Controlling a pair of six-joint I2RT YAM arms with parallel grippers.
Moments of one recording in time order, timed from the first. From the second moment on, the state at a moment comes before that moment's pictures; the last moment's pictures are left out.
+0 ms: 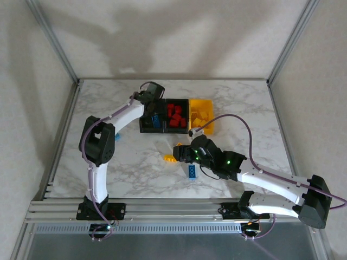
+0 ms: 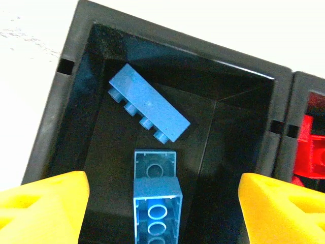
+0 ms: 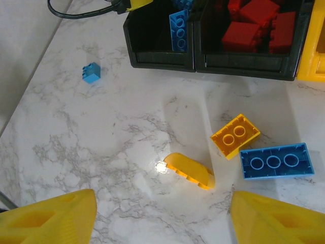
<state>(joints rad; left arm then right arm) -0.44 2.02 1.63 -0.61 -0.24 -0.69 1.04 1.08 0.78 -0.33 0.20 0.72</state>
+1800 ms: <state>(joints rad) -0.11 1.72 0.94 -0.40 -0.25 -0.68 1.05 1.39 0.99 -0.18 0.03 0.53</state>
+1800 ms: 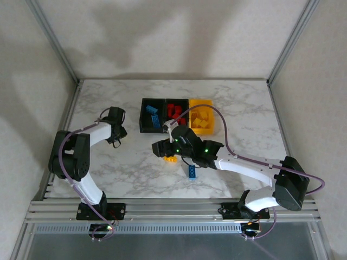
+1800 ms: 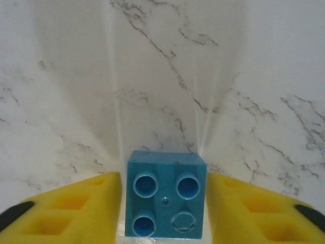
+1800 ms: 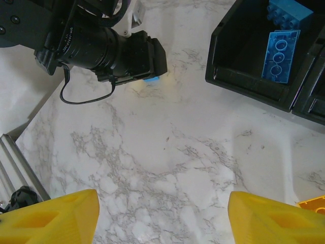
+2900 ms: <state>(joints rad) -0.37 1.61 1.22 -0.53 -0.19 -0.69 1.06 1.24 0.90 -0.18 0.09 0.58</state>
